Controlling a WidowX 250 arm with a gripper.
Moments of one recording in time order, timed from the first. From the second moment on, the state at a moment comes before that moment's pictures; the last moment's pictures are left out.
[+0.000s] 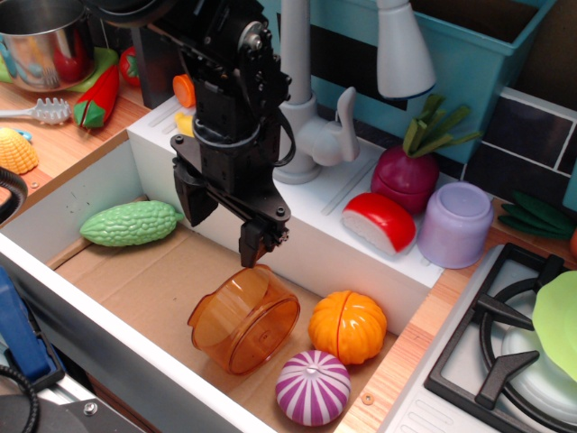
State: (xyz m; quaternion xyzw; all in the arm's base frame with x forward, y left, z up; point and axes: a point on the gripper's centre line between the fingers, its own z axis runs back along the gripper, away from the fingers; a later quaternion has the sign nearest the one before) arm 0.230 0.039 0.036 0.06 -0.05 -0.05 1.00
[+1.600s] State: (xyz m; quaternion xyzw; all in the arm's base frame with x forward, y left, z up) arm 0.221 0.042 0.005 -0.15 -0.06 0.02 0.99
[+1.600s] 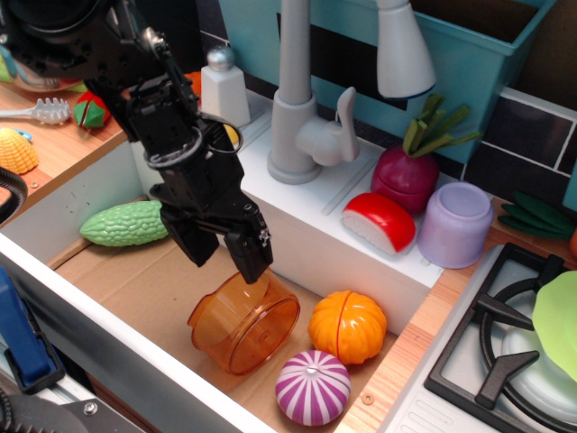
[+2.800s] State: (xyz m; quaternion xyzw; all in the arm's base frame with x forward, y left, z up) arm 0.218 0.026 -0.013 -0.22 -0.09 0.04 0.97
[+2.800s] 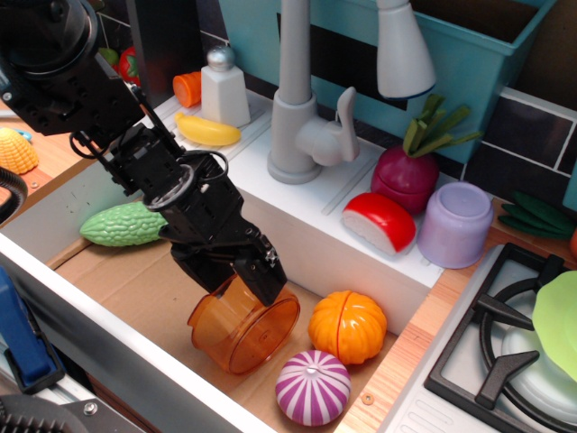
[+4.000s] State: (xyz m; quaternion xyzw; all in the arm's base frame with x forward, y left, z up) arm 0.218 0.013 -0.009 -0.04 -0.04 -0.01 1.00
